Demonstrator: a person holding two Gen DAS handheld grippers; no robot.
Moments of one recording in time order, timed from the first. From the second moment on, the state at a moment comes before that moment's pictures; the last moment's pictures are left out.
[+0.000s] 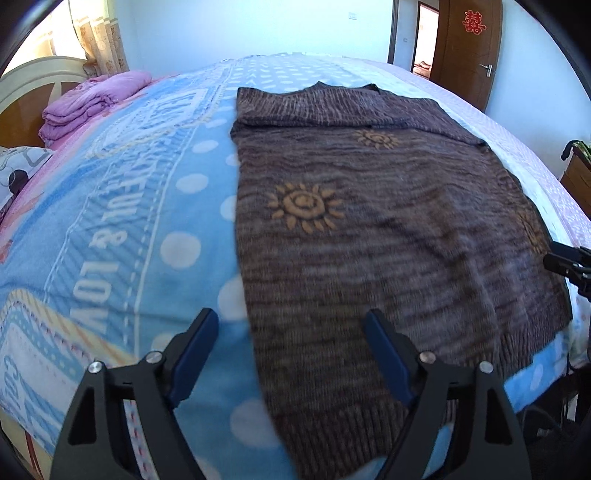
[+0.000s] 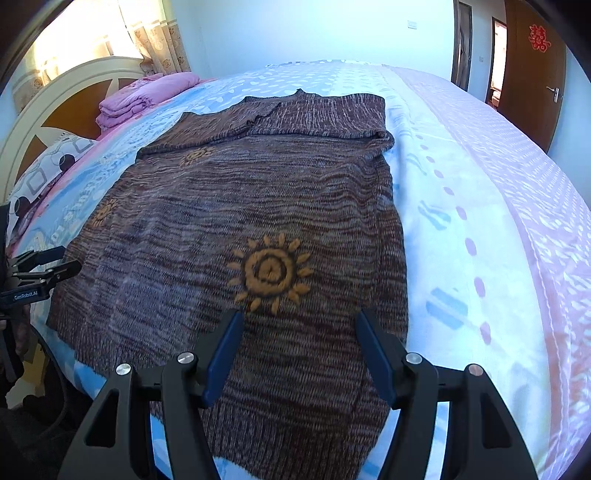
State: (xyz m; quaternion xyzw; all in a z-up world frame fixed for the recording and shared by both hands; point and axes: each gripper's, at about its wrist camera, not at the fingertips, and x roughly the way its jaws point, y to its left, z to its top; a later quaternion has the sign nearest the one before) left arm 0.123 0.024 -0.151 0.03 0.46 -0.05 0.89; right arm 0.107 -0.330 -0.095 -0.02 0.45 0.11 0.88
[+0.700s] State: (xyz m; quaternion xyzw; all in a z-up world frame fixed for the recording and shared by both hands) left arm 0.064 0.025 -0.163 -0.01 0.48 -0.08 0.88; right arm 0.053 -0.351 -0.104 -0.02 0.46 0.10 0.88
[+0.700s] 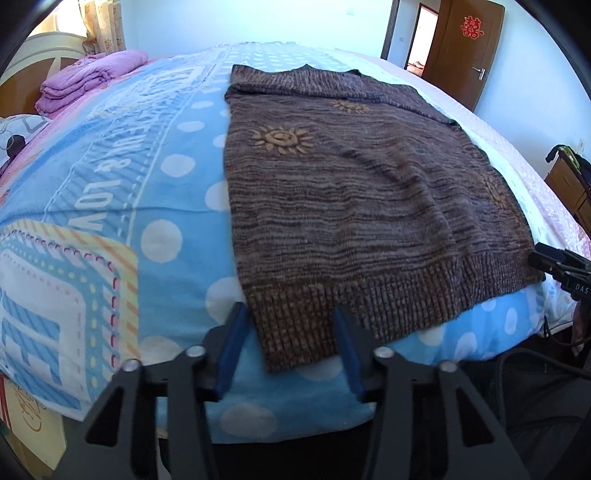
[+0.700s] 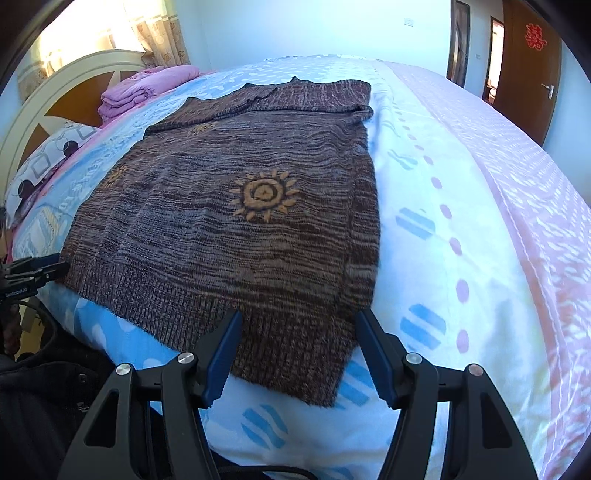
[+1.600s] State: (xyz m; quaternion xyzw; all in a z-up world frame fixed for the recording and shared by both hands) left arm 0.057 0.038 -0.151 -0.04 0.47 -0.11 0.87; right arm 0.029 -0.386 -0.108 0.10 0.46 0.16 0.87
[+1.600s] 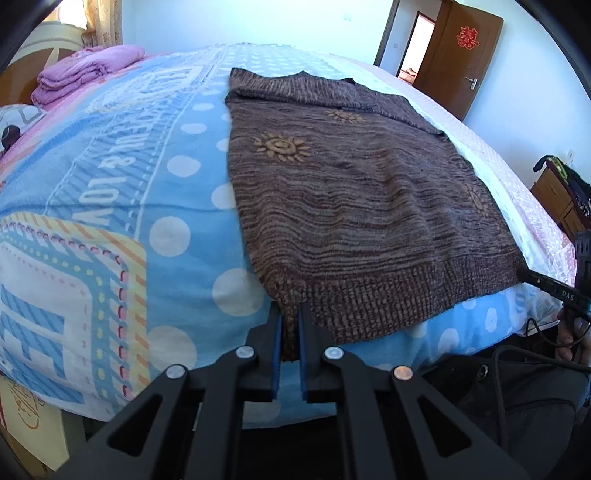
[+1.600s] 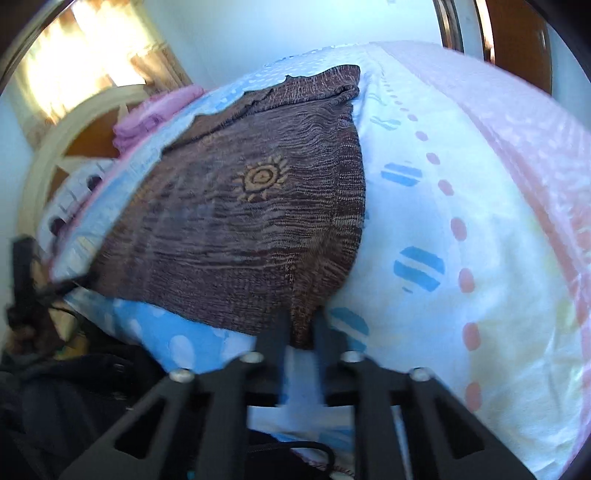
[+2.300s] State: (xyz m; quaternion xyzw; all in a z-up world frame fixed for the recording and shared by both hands) left arm 0.075 0.062 -0.103 -0.09 0.41 -0.12 0.90; right arm 0.031 -0.404 -0.053 0.16 0.38 0.19 0.89
